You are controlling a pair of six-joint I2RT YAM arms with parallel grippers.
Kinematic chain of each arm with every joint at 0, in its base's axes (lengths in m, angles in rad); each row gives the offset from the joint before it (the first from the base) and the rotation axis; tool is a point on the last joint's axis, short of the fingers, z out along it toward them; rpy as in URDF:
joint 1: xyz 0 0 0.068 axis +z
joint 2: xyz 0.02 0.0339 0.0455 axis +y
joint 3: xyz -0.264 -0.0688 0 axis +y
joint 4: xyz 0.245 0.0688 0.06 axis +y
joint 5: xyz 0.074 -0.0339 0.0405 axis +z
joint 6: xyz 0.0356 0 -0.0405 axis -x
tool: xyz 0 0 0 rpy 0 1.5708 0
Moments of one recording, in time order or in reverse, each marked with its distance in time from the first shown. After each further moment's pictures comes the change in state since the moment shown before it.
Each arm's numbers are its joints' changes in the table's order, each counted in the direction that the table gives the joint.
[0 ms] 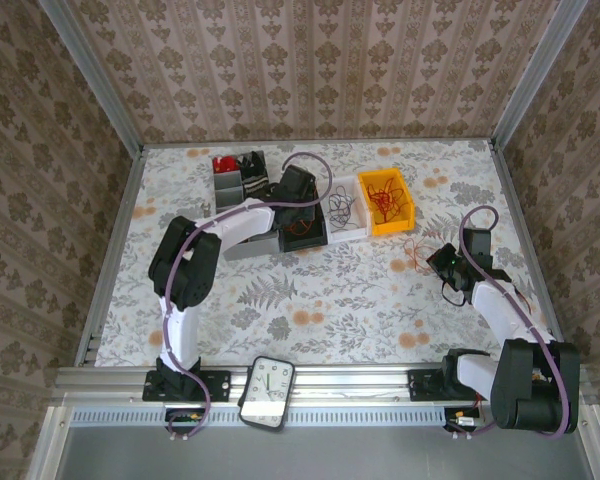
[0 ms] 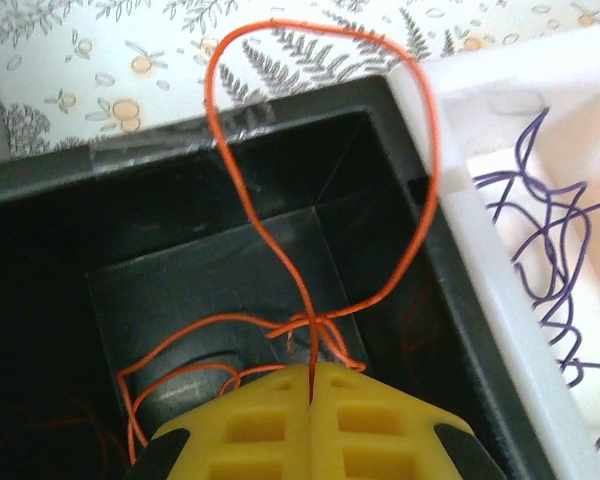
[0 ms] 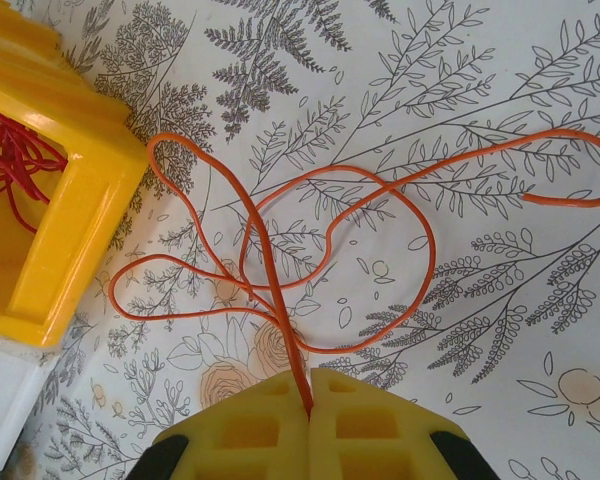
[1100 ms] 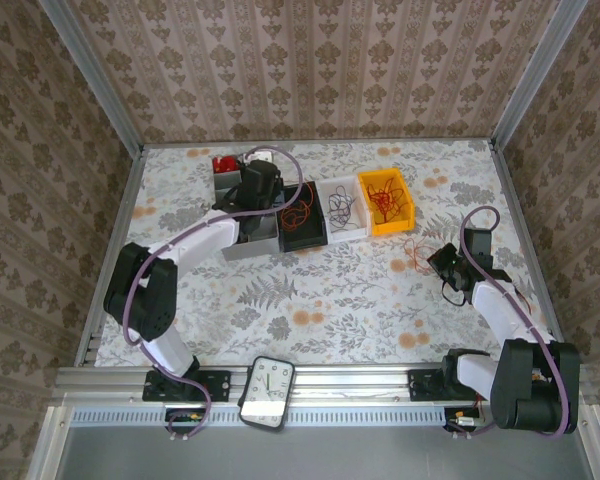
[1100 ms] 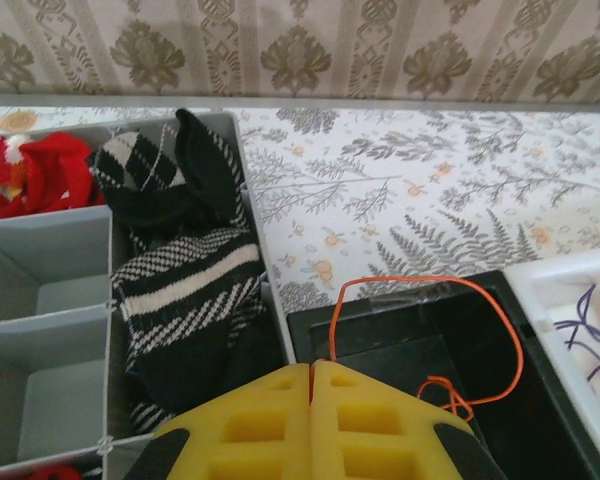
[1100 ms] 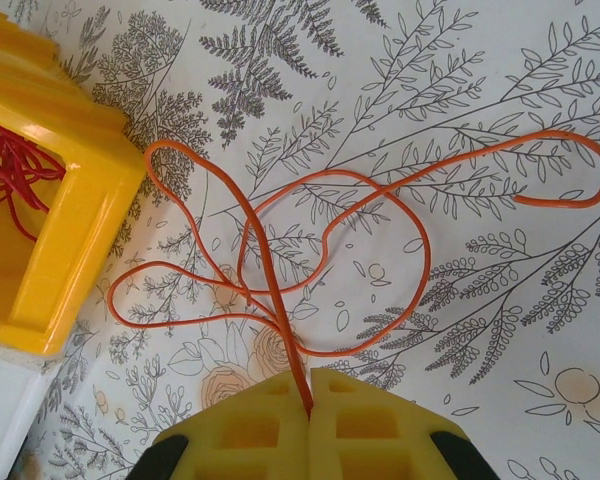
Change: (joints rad) left arm 0.077 -0.311 0.229 -0.179 0.194 -0.126; right arm -0.003 -0.001 0.000 -0.001 -0.004 -0.019
